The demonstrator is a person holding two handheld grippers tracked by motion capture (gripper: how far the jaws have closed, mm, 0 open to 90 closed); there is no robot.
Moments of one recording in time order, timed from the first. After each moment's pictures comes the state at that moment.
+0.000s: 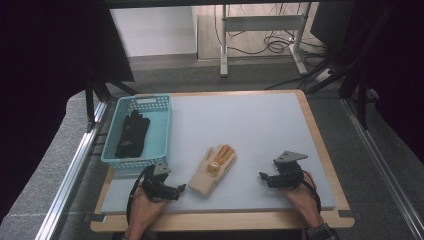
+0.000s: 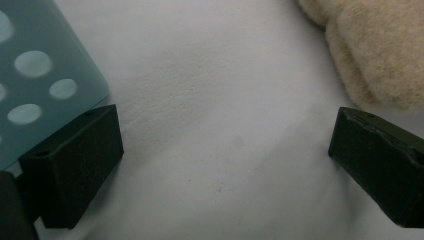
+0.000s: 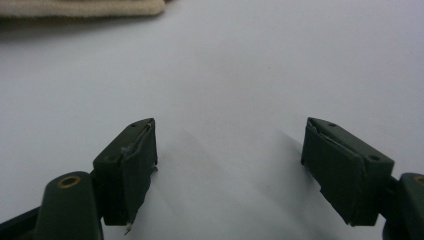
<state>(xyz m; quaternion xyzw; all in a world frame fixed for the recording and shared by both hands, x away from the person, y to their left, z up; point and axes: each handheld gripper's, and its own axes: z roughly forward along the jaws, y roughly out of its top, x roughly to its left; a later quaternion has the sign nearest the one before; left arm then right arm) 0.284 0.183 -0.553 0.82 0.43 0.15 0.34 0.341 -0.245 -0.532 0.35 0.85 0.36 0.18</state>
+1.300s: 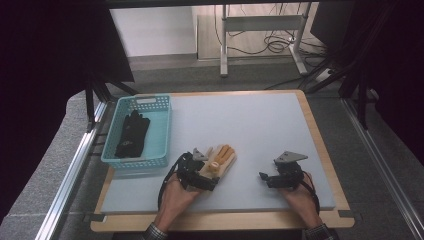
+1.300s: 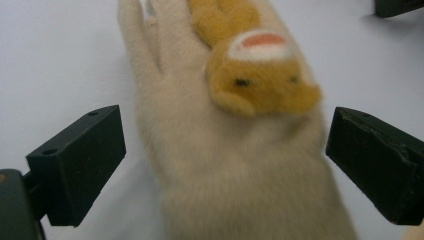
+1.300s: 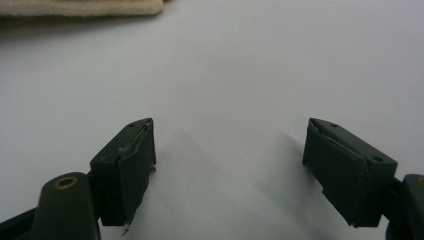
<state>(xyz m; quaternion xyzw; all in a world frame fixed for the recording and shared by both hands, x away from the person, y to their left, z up) 0.315 0.075 -0.512 0.84 0.42 0.11 0.32 0.340 -0.245 -0.532 0.35 0.85 0.36 0.18</state>
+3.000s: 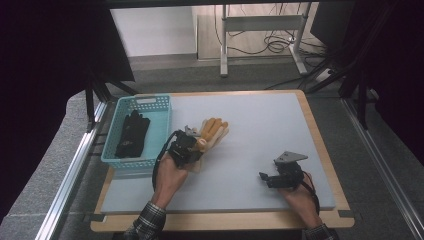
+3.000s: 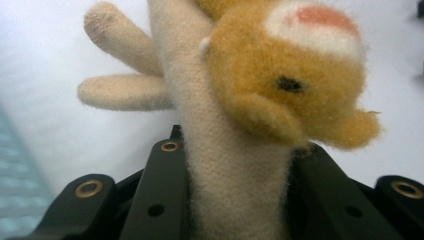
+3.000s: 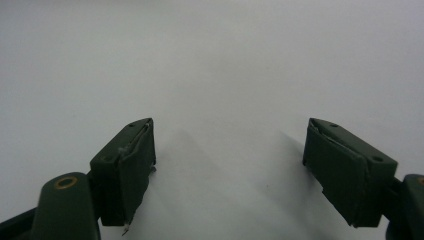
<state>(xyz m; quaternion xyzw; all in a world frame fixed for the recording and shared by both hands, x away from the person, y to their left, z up) 0.353 0.109 -0.454 0.83 0.45 0.15 0.31 0.340 -0.245 -0.532 0.36 0.84 0.36 0.18</state>
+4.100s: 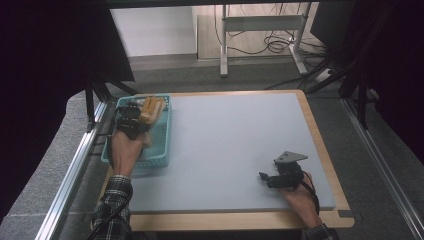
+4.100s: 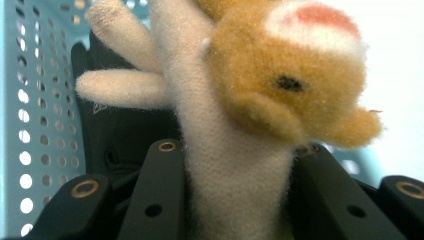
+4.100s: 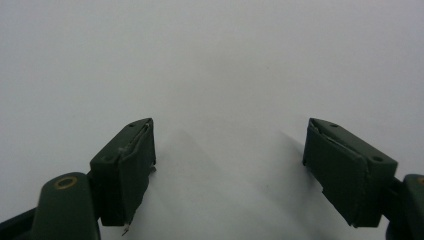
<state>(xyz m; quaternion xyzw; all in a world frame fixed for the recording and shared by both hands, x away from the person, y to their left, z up) 0.415 0.257 -0.442 0.72 0.63 0.18 0.21 0.340 -0.245 -0.532 0.35 0.84 0.36 0.18</state>
